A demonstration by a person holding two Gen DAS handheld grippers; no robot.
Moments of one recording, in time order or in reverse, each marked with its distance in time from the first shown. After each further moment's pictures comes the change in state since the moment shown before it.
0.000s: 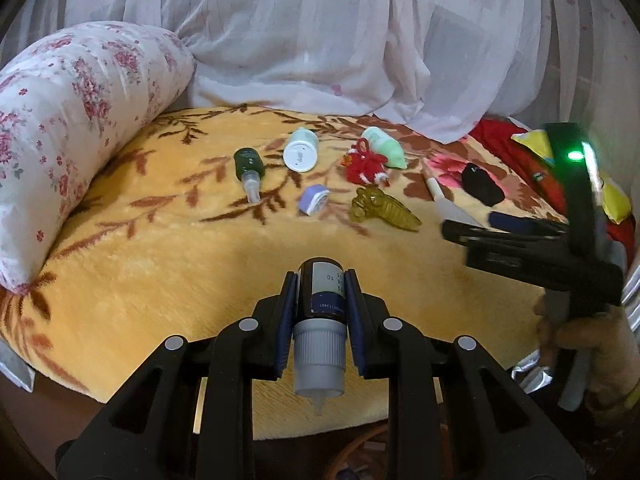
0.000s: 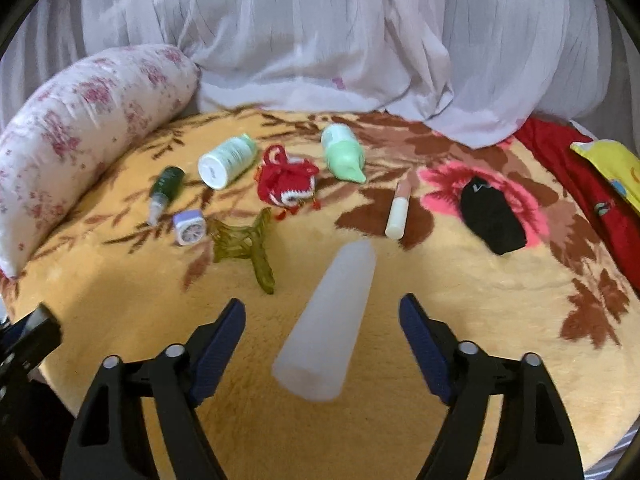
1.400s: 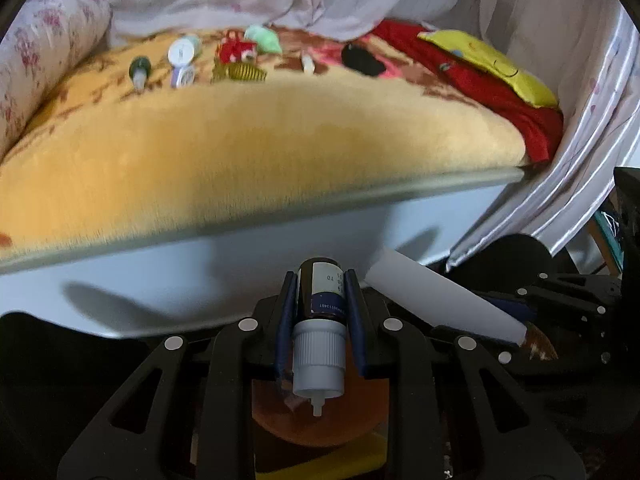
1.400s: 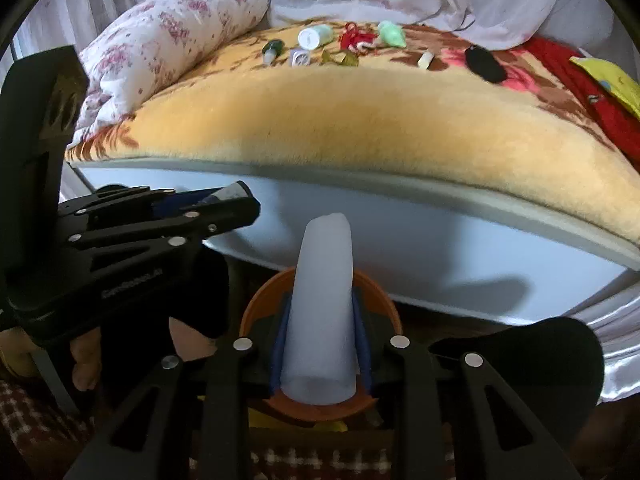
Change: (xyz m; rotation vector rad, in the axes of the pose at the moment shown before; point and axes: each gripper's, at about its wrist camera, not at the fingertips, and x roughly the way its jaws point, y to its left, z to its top) left arm -0.049 -0.090 -0.103 0.106 0.290 -0.216; right arm -0.161 0.012 -0.192 -0.046 0.244 0.211
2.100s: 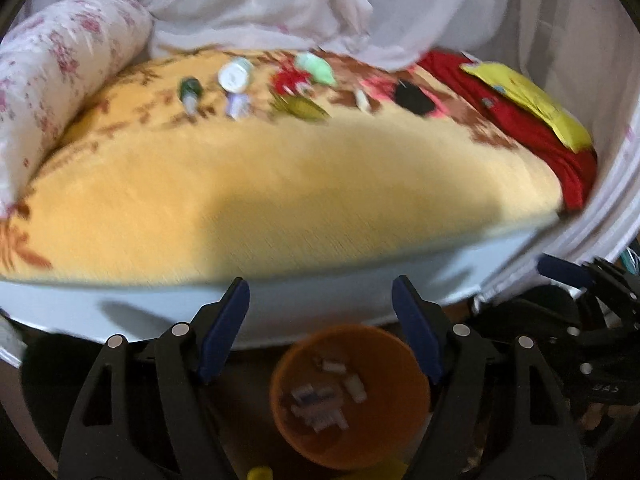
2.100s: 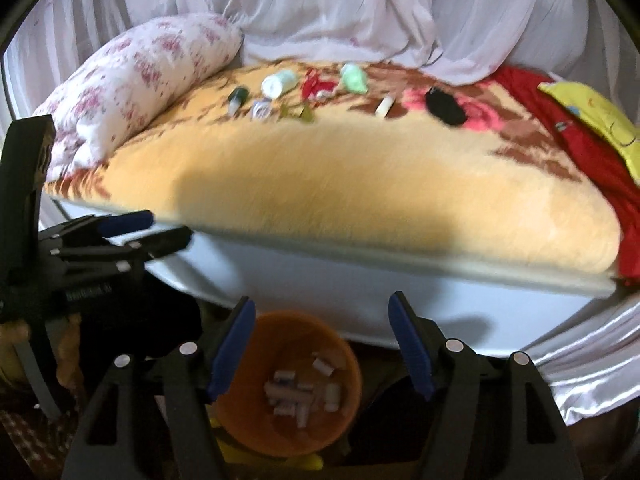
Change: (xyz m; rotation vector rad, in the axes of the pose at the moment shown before) left arm -0.016 0.036 0.040 -0.070 -0.096 0.132; right arm -0.025 -0.034 0.038 0.028 -0.150 -0.104
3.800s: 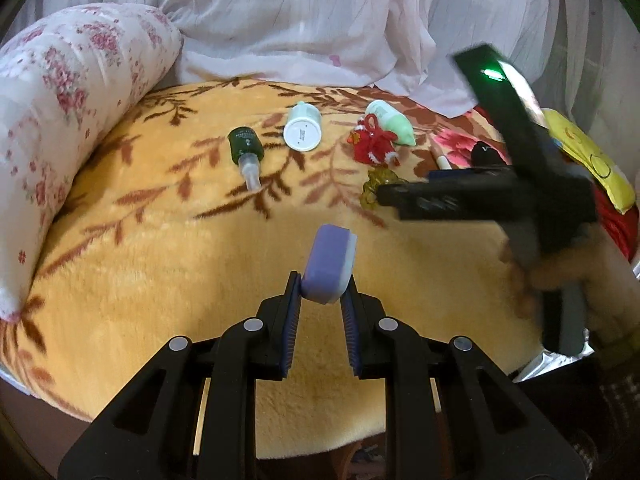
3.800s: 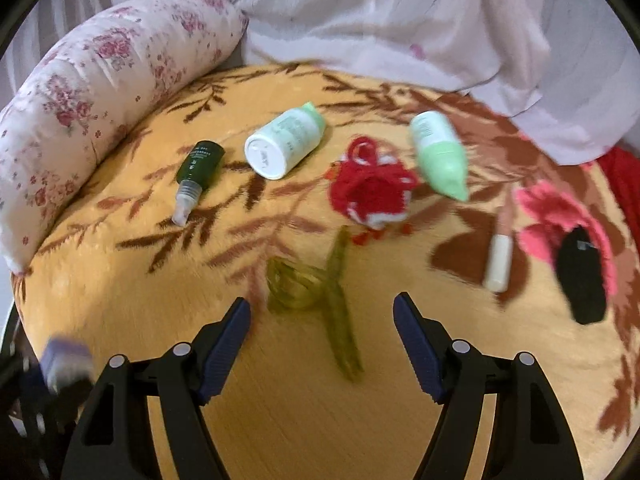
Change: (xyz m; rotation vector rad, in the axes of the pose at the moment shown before) left arm 0.049 0.082 0.085 -0.025 -0.066 0.048; right arm 0.211 0.042 0.228 -0.098 0.077 0.039
